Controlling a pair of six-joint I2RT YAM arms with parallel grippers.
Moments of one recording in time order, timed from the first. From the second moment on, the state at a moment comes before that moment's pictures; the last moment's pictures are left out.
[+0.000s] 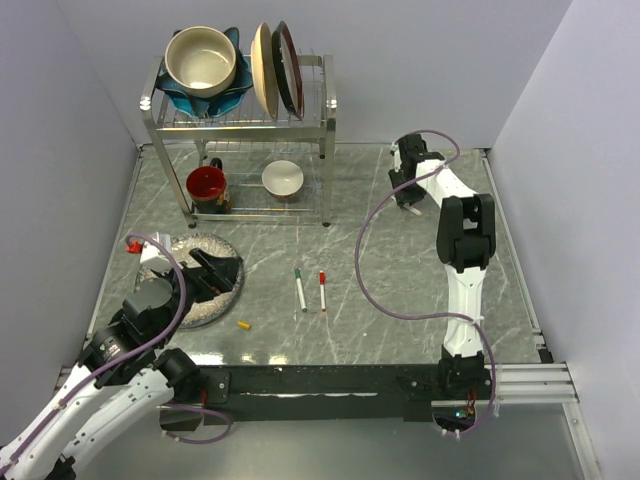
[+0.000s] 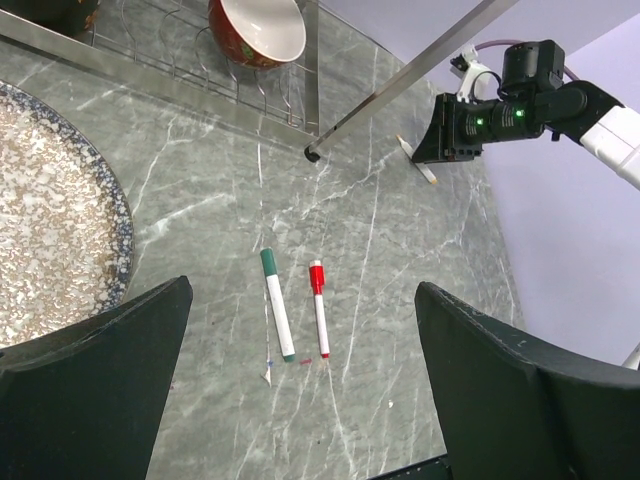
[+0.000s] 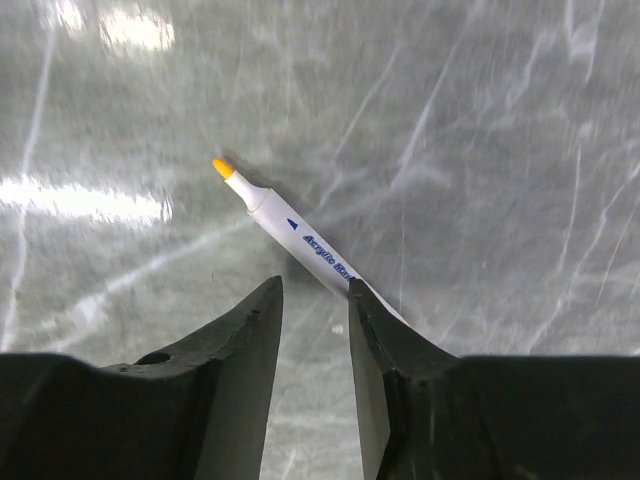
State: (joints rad) left arm -0.72 0.35 0.67 -0.55 -0.42 -0.80; right arm 0.12 2.29 1.90 -0.72 0.09 -0.11
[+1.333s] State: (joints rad) left arm -0.72 0.35 0.66 -0.53 -0.34 -0.76; right arm 0.10 2.05 1.49 -0.68 0.02 0.04
